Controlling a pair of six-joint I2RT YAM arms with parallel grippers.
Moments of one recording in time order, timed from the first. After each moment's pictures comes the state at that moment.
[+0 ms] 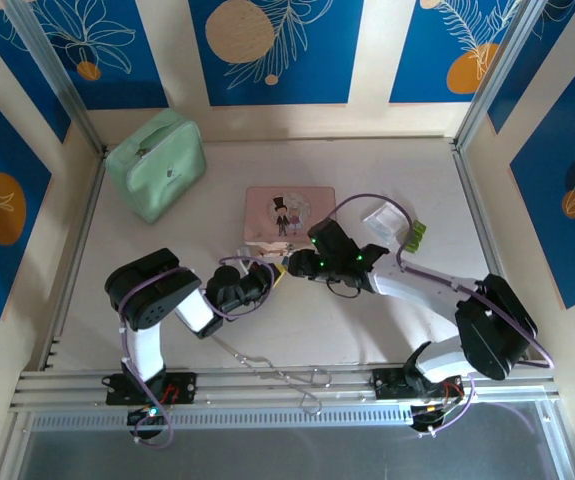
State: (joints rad) left arm -0.77 1.88 0.36 1.28 0.14 -1.45; right arm 0.73 1.38 0.78 -0.25 -0.08 0.83
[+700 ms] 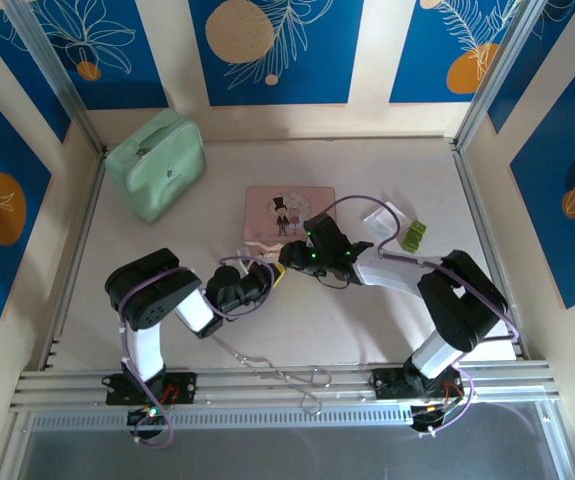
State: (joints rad) left arm -0.77 1.88 0.36 1.28 0.14 -1.45; right arm 0.69 1.61 0.84 -0.06 -0.20 0.90
